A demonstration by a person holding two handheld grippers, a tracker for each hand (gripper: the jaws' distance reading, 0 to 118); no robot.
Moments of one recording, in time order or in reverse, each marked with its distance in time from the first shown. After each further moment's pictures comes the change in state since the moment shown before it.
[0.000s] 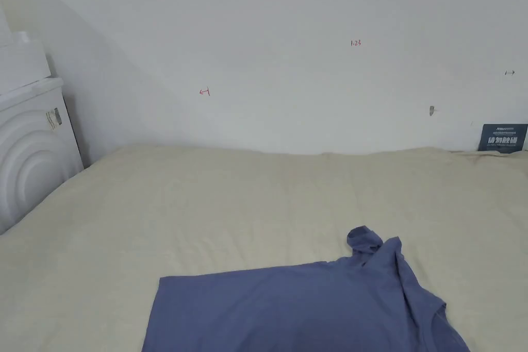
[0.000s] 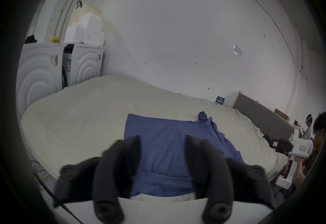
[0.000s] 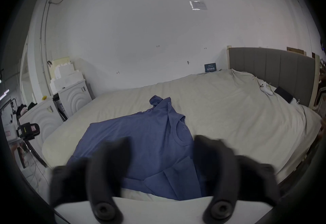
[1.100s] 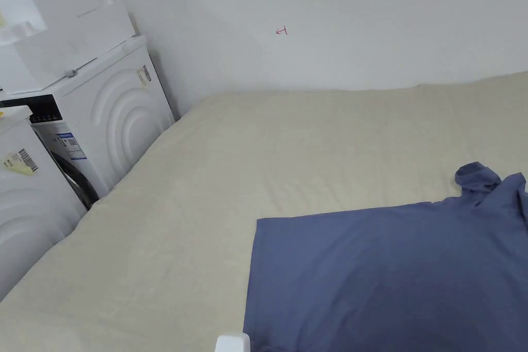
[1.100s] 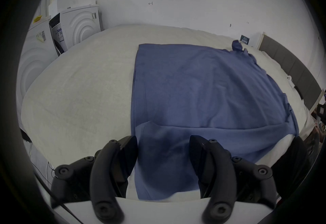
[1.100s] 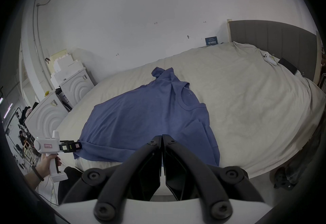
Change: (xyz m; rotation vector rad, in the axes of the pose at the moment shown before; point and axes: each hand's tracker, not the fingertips) left arm -0.051 -0.115 -0.148 -0.514 0.173 -0.141; right arm 0.000 -0.041 -0.006 -0.200 0.041 -0.114
